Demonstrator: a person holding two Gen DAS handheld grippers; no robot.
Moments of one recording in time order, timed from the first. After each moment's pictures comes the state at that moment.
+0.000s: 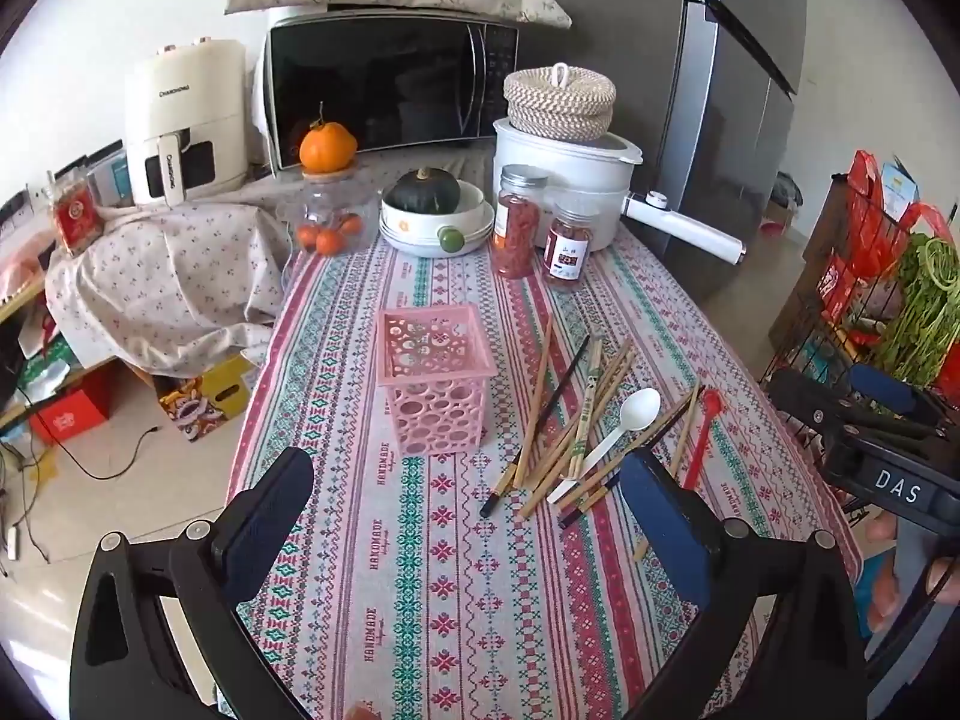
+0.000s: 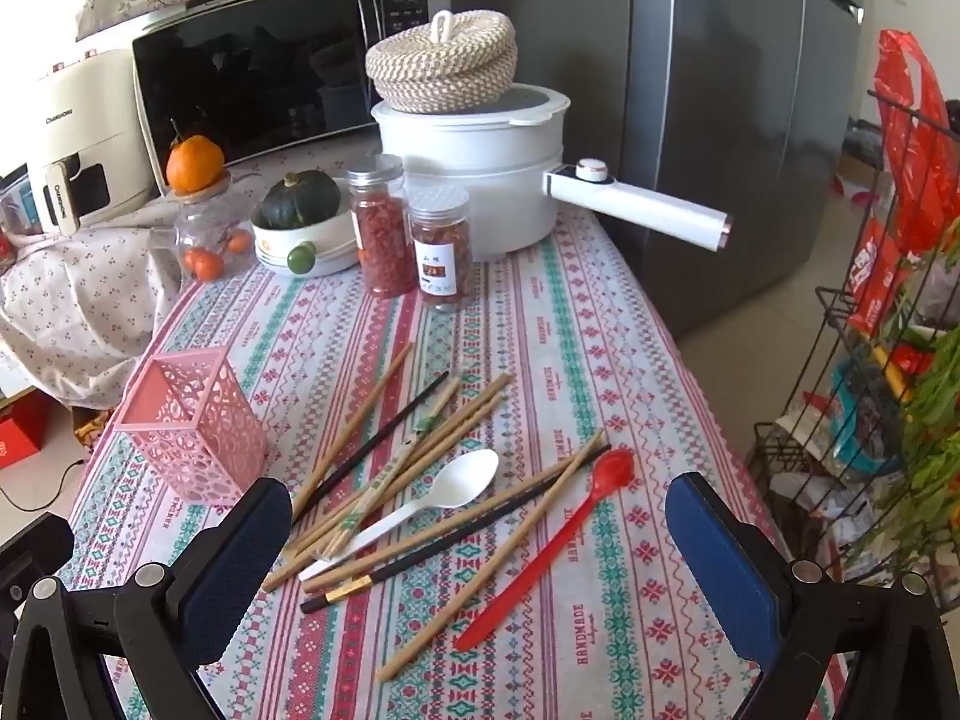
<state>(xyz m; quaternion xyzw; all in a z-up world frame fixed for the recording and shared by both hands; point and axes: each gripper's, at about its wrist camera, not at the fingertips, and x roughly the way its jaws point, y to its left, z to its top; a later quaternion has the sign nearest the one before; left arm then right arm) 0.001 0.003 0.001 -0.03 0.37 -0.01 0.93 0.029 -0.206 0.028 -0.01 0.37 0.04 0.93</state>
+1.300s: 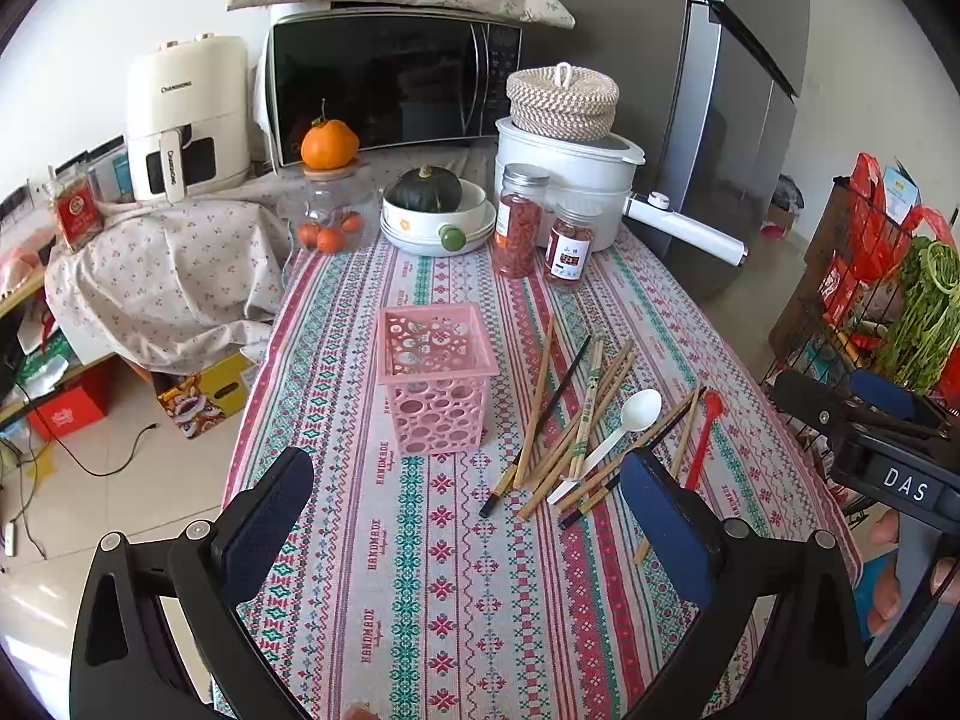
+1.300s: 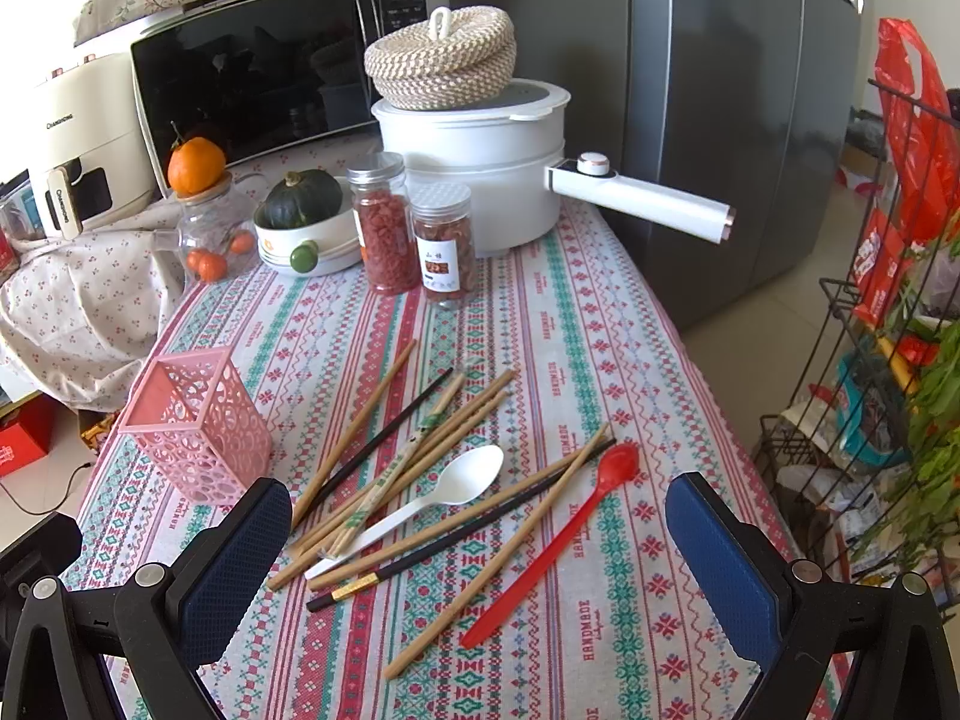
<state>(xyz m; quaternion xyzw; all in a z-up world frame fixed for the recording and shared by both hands) 0.001 0.003 -0.003 -0.03 0.37 -0.01 0.93 0.031 -0.210 0.027 0.00 0.37 0.04 0.93</state>
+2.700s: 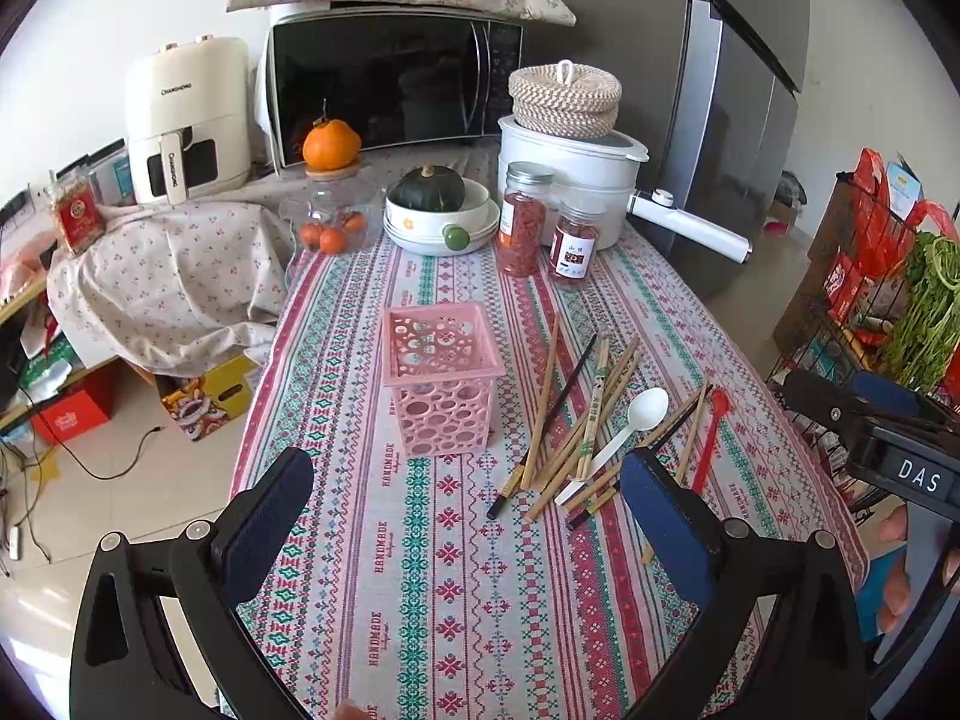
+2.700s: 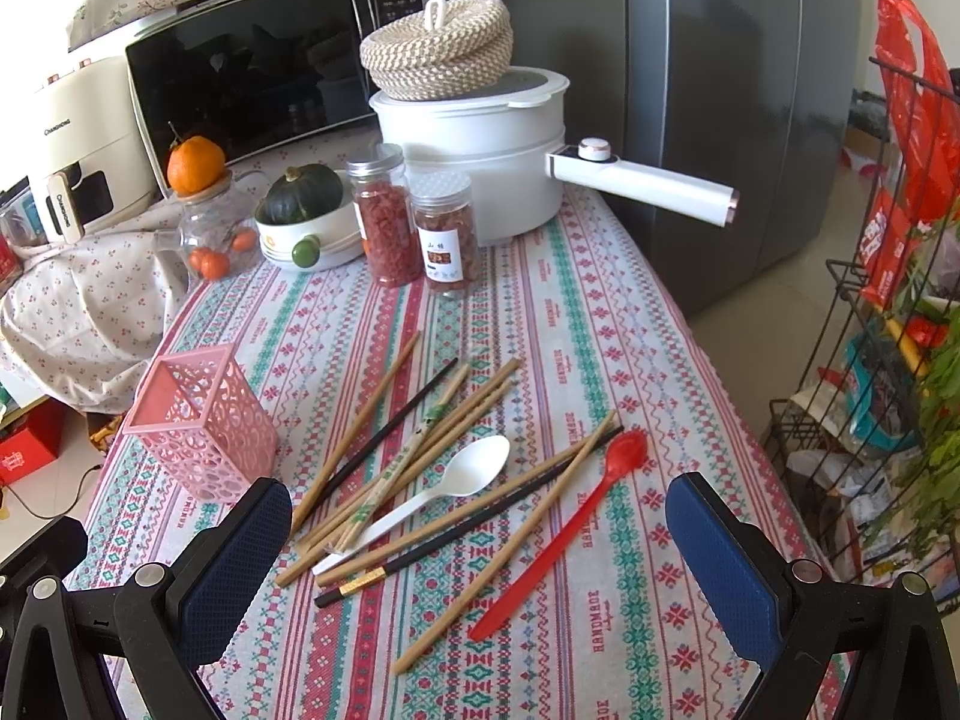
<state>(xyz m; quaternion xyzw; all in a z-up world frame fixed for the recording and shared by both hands) 0.002 0.008 -0.003 -0.03 0.37 -0.01 0.93 0.033 -0.213 0.025 0.02 0.38 0.04 0.93</state>
